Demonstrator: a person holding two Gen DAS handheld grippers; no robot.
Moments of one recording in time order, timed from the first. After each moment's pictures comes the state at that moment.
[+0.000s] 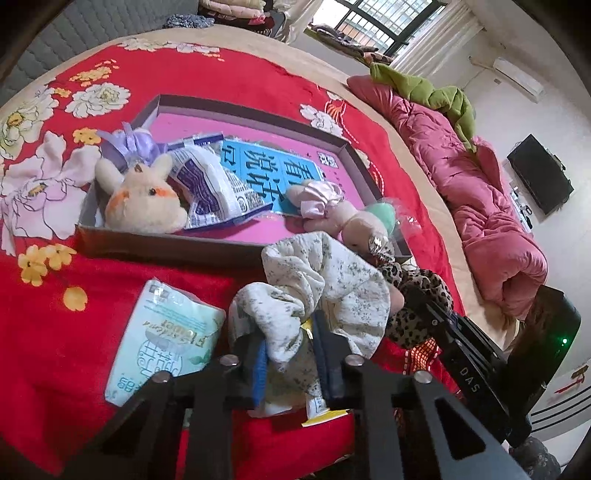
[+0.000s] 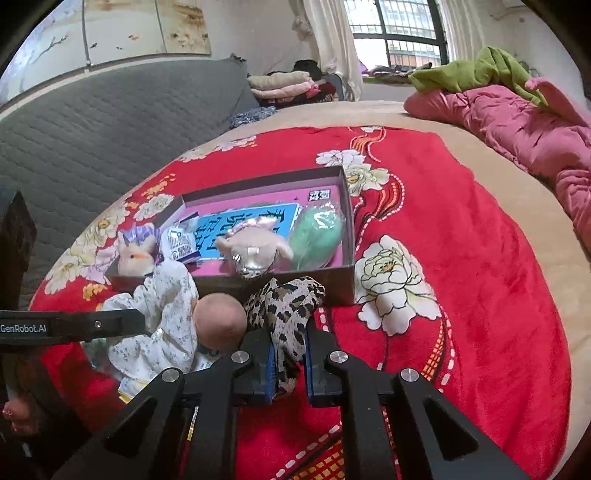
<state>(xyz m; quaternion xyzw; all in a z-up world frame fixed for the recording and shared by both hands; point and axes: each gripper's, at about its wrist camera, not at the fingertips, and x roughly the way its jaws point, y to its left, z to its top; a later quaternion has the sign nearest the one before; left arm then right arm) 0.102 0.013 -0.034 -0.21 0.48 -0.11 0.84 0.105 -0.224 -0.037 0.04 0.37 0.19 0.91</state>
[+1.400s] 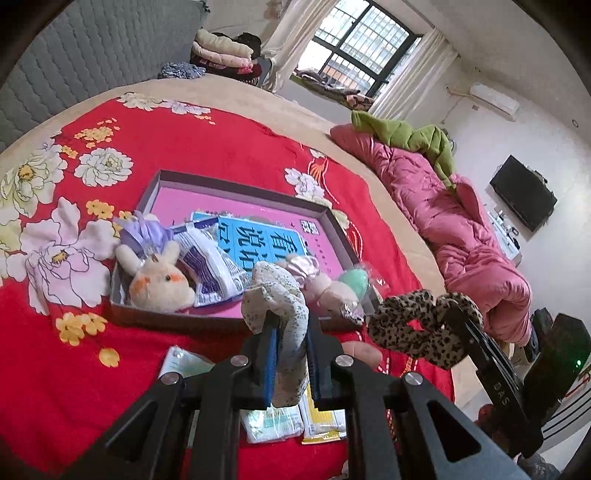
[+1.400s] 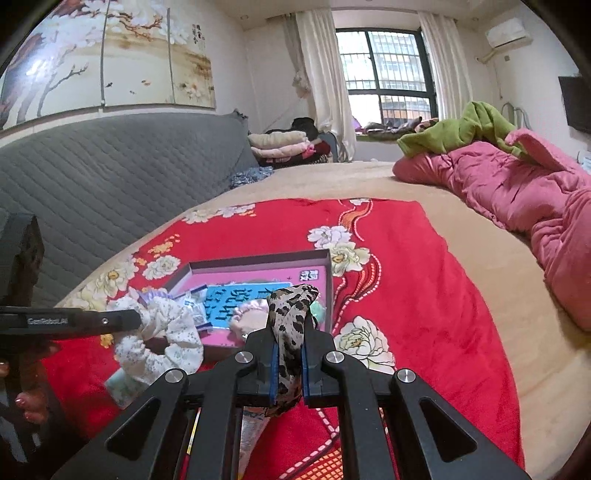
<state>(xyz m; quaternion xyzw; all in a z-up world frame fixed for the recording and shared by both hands) 0.097 0.034 0.018 -0.21 0.39 -0.12 0.89 0.074 -0.243 0.034 0.04 0.26 0.17 0.95</state>
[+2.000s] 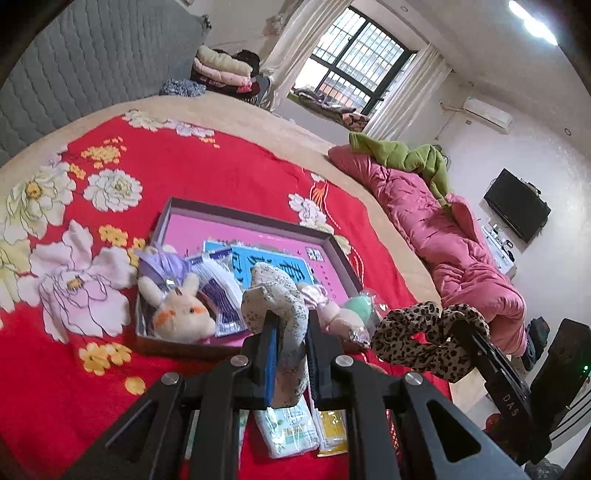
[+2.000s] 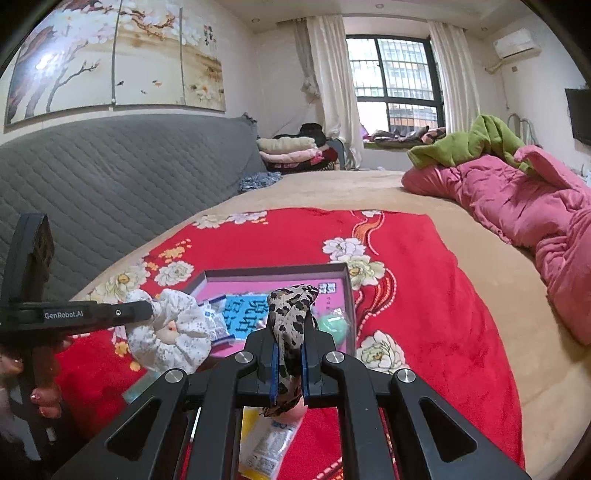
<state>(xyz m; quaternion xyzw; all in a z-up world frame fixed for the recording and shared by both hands) 0.095 0.059 0.032 -0.22 0.35 -0.12 0.90 0.069 -0.215 0.055 0.03 0.25 0.18 0.95</state>
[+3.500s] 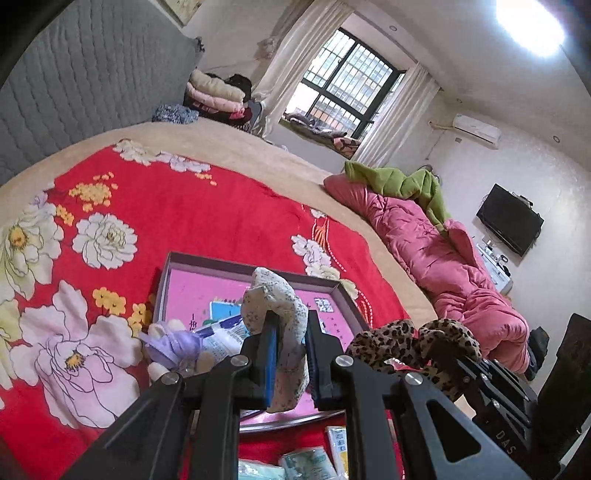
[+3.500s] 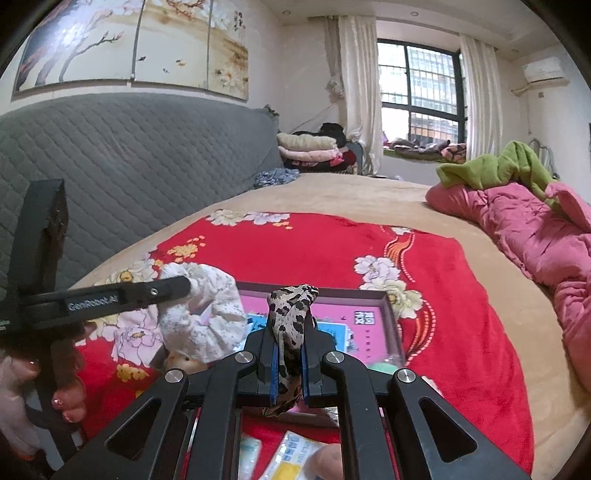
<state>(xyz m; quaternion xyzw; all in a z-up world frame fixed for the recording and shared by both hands) 0.147 0.092 0.034 -0.22 0.31 -0.13 0.92 0.116 -0.128 0.064 -0.03 0.26 0.21 0.94</state>
